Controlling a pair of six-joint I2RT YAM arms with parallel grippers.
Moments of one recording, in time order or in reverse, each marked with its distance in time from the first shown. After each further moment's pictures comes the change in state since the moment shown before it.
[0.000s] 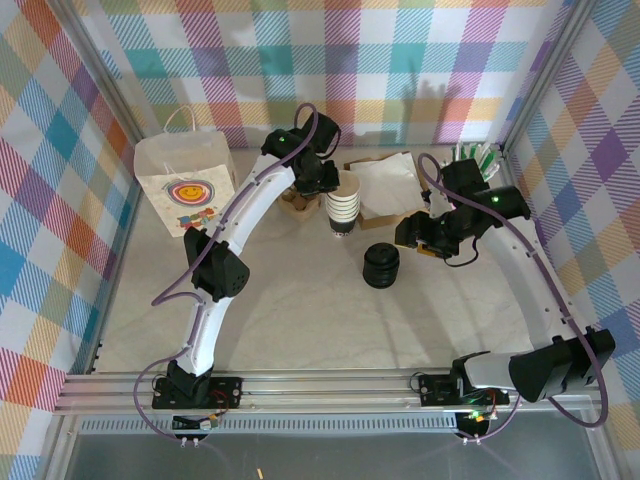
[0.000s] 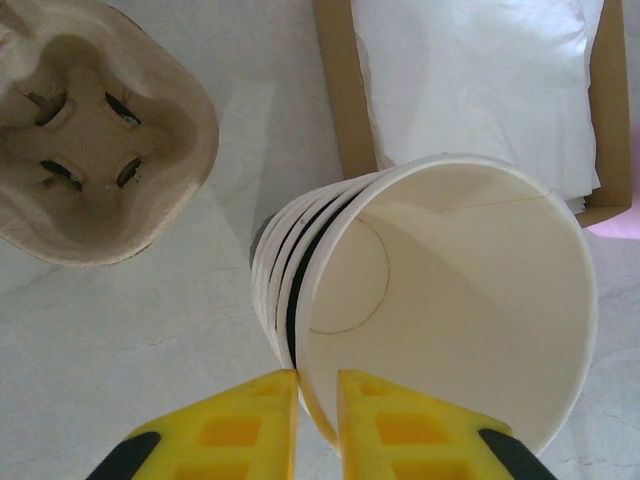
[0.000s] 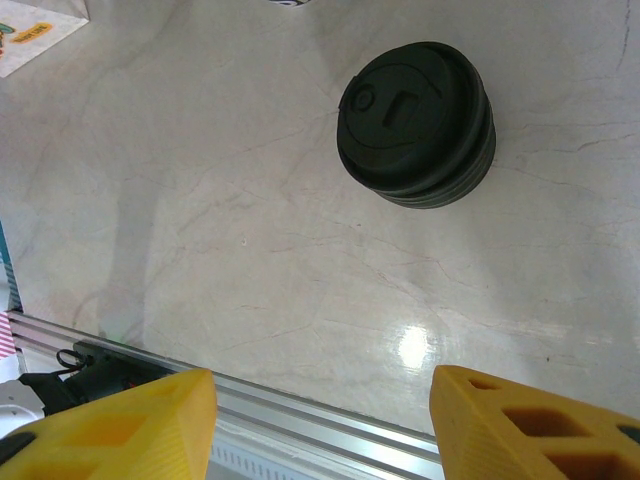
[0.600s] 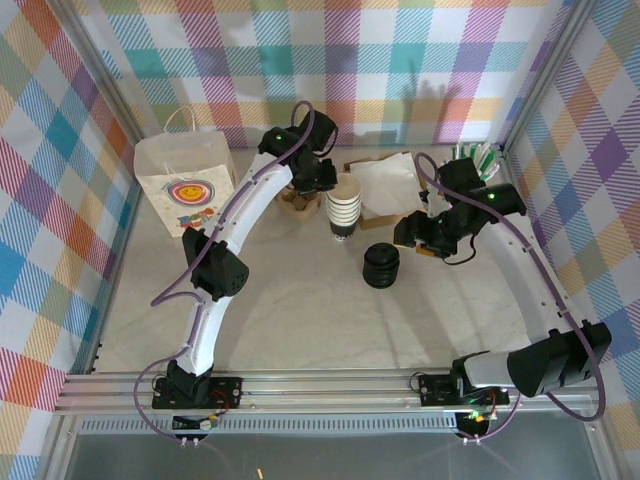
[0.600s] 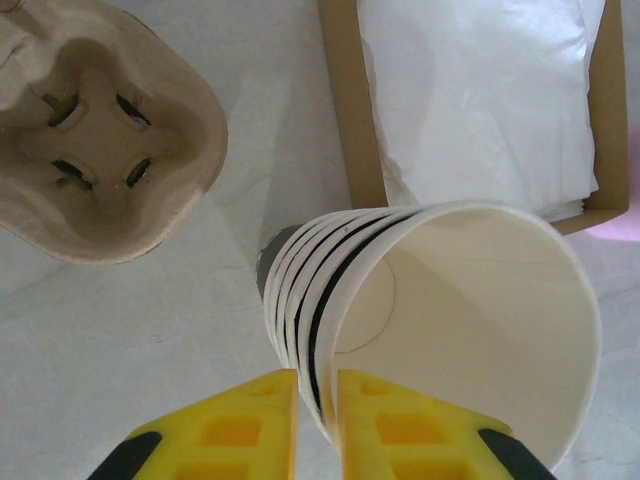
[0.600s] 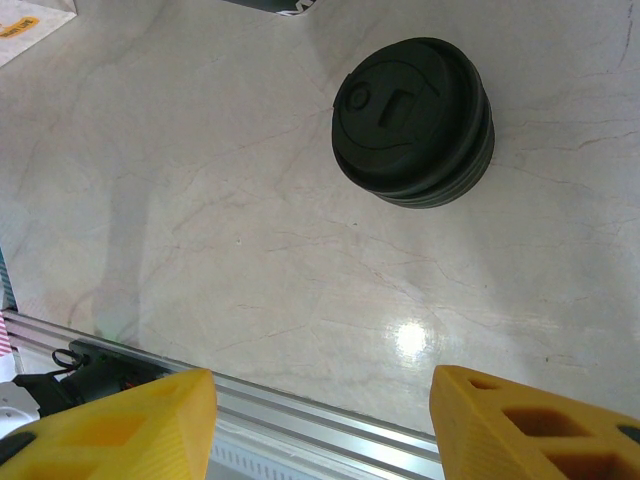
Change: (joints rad) left arm 0.010 0.002 0.021 -0.021 0.008 0.001; right arm 0.001 0.025 0.002 0.000 0.000 -0.003
